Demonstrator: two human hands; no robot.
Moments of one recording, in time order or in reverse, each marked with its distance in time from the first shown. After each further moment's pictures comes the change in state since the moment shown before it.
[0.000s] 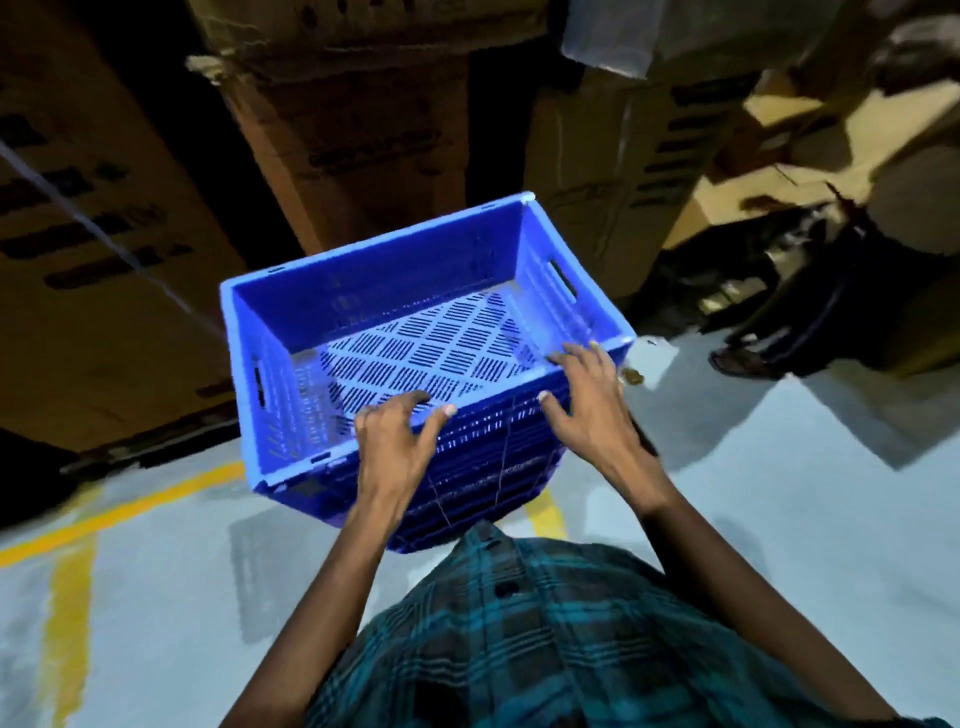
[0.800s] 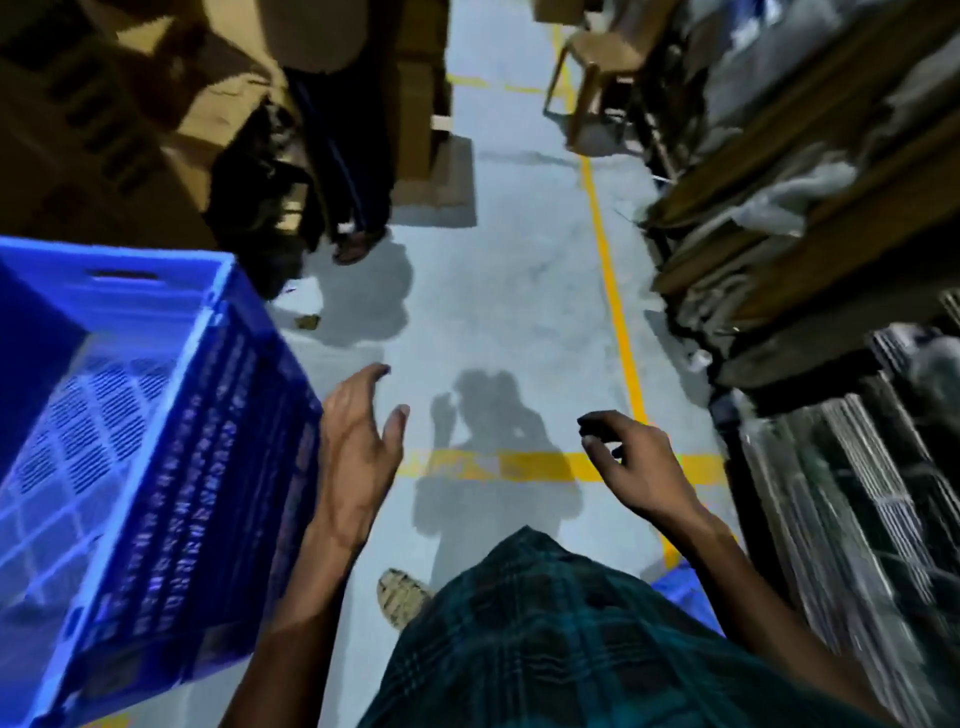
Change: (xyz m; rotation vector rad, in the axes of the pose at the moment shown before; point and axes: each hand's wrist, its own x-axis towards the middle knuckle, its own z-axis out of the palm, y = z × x) left_hand -0.120 0.059 0.012 -0.319 -0.723 0.941; right_hand -0.442 -0.092 0.024 0.183 0.651 0.940
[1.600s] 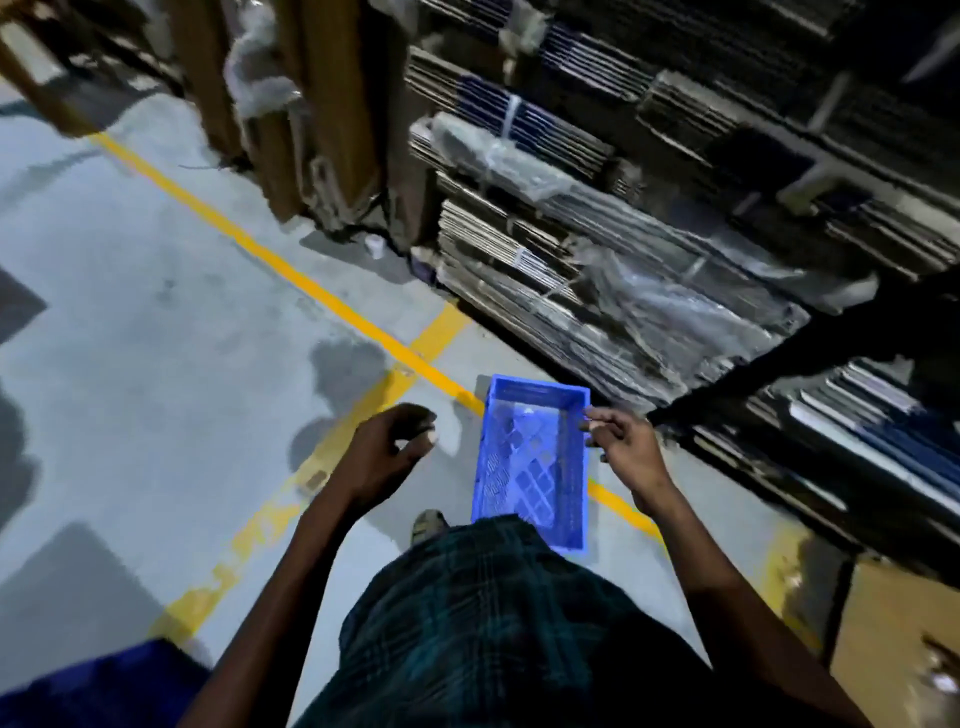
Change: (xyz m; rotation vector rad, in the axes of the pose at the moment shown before) left_hand -0.124 0.286 0.295 -0.254 -1.288 0.380; right_hand -0.355 0.250 -0.124 0.601 0.803 1.041
